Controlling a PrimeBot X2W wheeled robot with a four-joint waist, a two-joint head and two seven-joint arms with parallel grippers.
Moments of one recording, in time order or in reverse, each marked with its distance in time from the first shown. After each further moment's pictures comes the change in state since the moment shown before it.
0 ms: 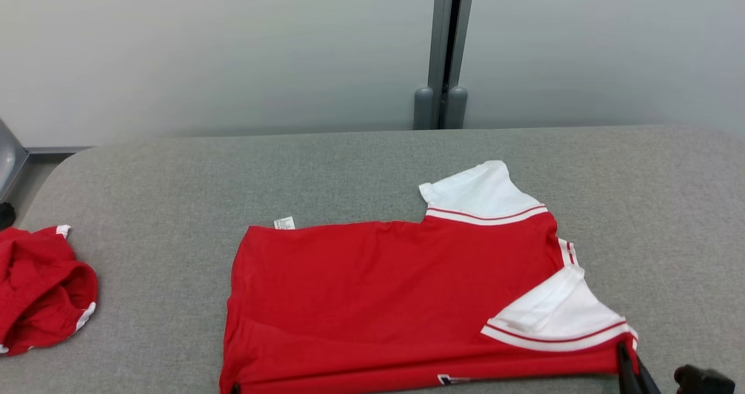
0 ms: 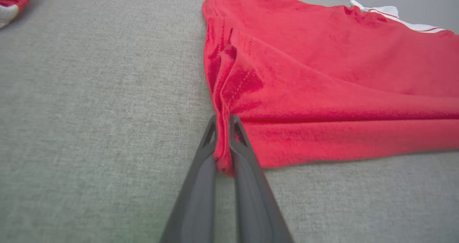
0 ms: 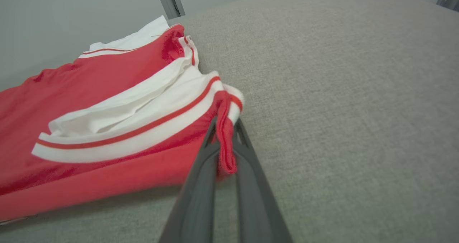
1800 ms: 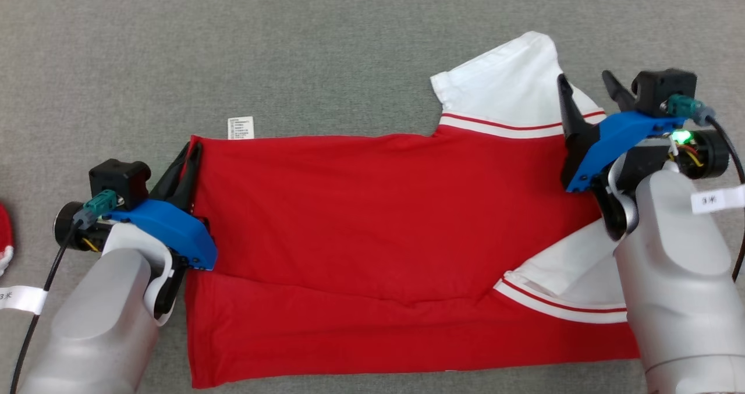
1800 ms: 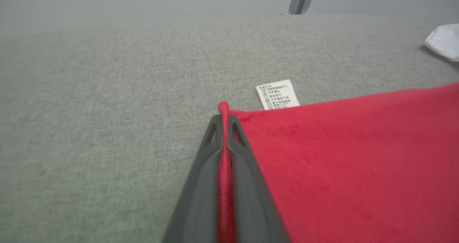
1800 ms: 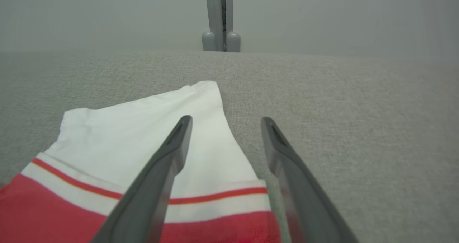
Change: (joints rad) left arm -0.719 0.240 -0.425 0.192 -0.336 0.000 0.002; right arm -0.726 -0.003 0.073 0.116 -0.228 -0.001 0.253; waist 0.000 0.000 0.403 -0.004
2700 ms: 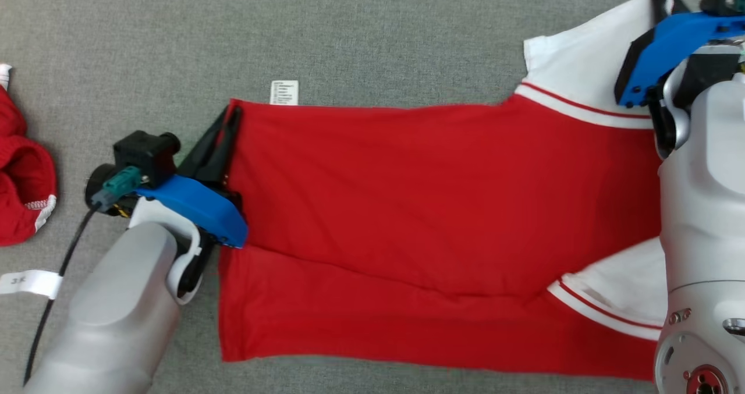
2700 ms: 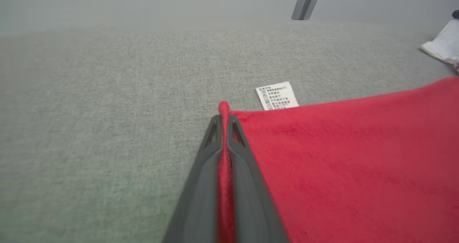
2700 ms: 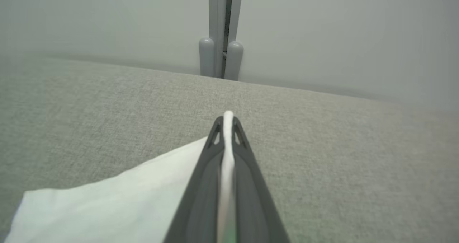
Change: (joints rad) left arm -0.028 -0.026 -0.028 -0.151 0.001 0.000 -0.004; right arm -0.263 -0.001 -0.264 0.092 -0.343 0.000 0.060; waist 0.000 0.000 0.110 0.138
